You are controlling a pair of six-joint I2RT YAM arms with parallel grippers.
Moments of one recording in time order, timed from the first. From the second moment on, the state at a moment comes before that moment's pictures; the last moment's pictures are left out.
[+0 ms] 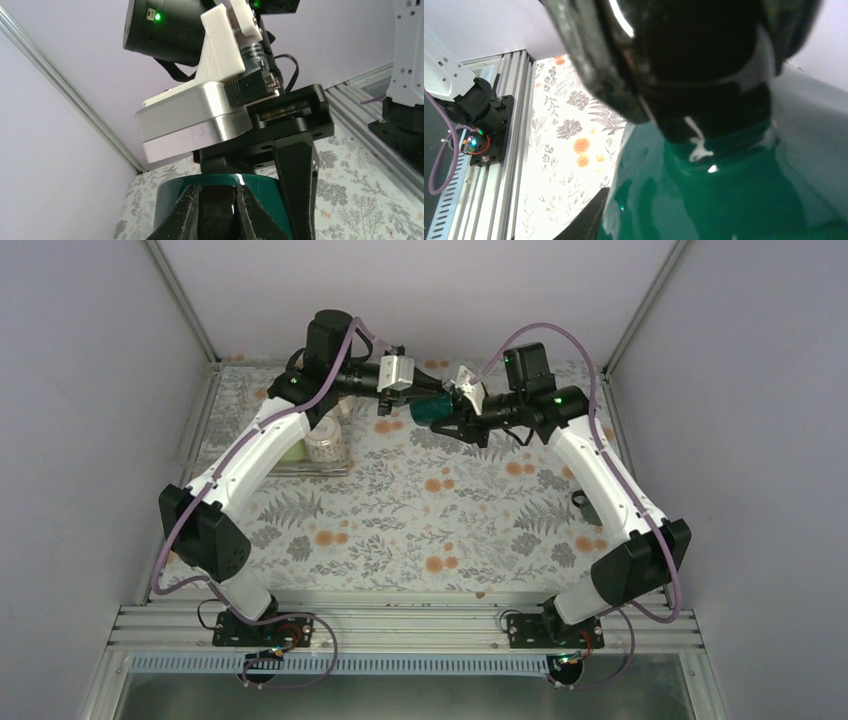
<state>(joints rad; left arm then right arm) -0.49 1.67 1.70 -0.31 1.09 0.65 0.40 1.53 1.59 -0.83 -0.84 -0.57</state>
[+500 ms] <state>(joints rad) -0.44 1.60 1.65 -0.38 0.89 0.77 0.35 1.54 1.65 -1.00 -0.61 -0.58</state>
